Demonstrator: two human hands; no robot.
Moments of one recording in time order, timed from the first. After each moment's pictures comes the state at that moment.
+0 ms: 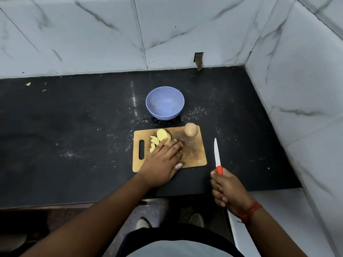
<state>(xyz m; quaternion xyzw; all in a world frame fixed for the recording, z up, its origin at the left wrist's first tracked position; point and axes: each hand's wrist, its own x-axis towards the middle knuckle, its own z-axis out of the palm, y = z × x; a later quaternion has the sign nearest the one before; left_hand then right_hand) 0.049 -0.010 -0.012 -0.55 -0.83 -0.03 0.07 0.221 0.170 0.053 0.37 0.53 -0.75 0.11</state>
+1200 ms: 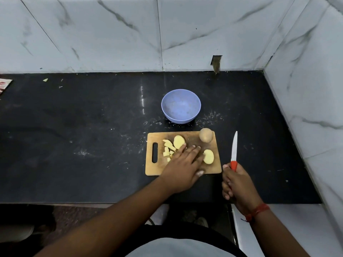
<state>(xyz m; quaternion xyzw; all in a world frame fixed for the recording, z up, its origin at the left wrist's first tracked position) 0.057 0.010 -0.014 -0.54 -0.84 -0.05 -0.02 0.184 0.161 0.059 0.38 0.58 -0.72 0.02</state>
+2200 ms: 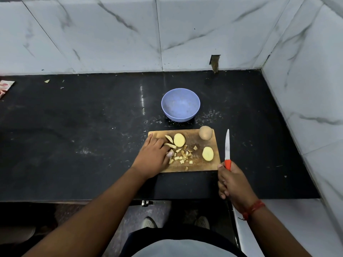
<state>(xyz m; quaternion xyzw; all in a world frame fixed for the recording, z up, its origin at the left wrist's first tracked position) 0.000 -0.060 -0.013 -0.43 -0.90 -0.09 0.00 0.188 0.150 0.060 0.36 0.62 -0.70 0.05</state>
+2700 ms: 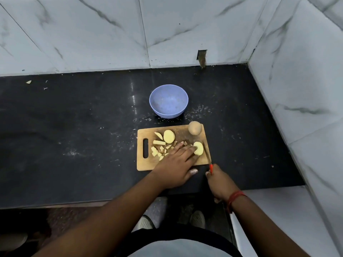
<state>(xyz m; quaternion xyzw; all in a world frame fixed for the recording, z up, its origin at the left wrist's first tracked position) 0.063 0.011 -0.016 -0.60 -0.80 -0.06 0.00 0.185 0.153 0.042 0.39 0.79 -0.41 0.23</state>
